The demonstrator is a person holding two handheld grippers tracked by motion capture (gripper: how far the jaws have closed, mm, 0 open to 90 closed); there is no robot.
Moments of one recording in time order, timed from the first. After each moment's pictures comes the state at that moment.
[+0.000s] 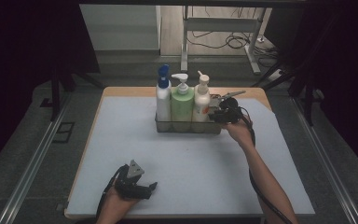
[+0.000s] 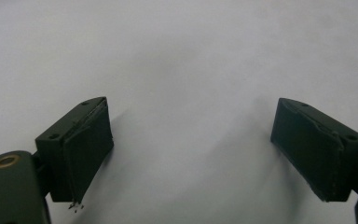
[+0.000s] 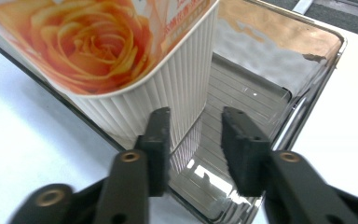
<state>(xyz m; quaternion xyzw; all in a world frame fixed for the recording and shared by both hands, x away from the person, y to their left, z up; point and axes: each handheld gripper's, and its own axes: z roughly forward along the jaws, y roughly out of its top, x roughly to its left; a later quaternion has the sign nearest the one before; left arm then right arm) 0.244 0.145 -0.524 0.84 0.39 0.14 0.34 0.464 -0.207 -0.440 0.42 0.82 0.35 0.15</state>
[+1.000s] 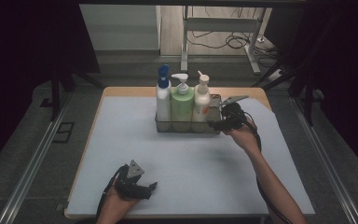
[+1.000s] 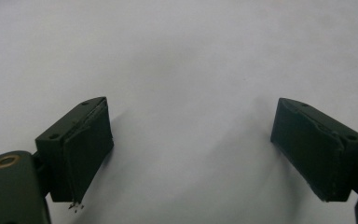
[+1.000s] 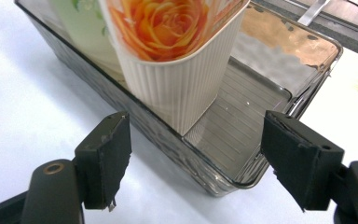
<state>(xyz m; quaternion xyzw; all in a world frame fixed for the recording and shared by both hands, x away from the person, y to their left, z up) 0.244 0.145 -0.524 0.84 0.39 0.14 0.34 0.433 -0.210 -0.427 0.38 0.84 0.35 0.17</state>
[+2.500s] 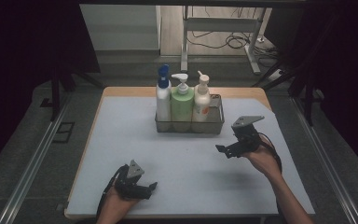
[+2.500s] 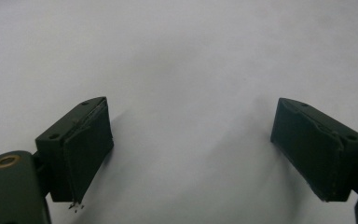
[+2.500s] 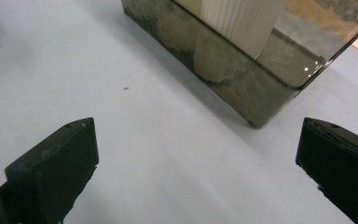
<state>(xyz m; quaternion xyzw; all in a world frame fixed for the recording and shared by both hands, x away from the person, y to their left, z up) 0.244 0.145 -0.524 0.84 0.39 0.14 0.34 0.356 -0.240 -0.426 0.32 0.86 0.36 0.15</state>
